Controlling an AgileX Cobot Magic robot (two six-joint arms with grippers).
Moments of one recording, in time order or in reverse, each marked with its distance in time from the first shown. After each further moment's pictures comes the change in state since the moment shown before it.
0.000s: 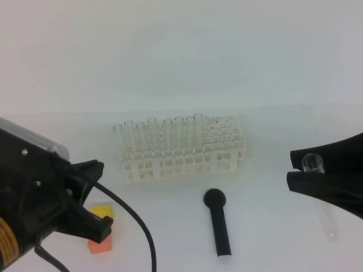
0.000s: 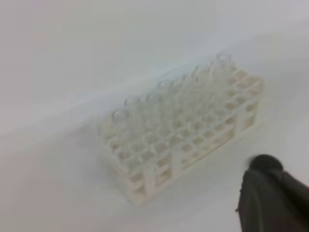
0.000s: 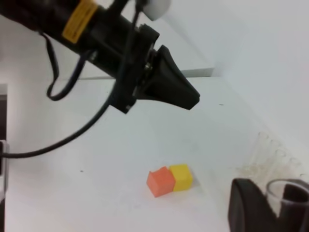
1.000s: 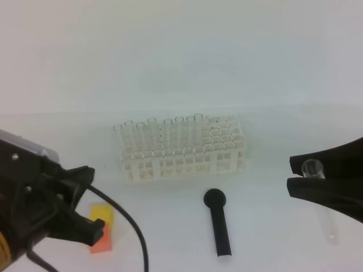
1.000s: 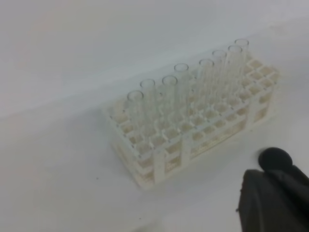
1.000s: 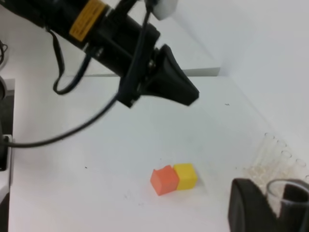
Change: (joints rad) left arm 0.054 -0.065 0.034 0.010 0.026 -0.038; right arm 0.000 -0.001 0.000 -0.004 0.029 -0.012
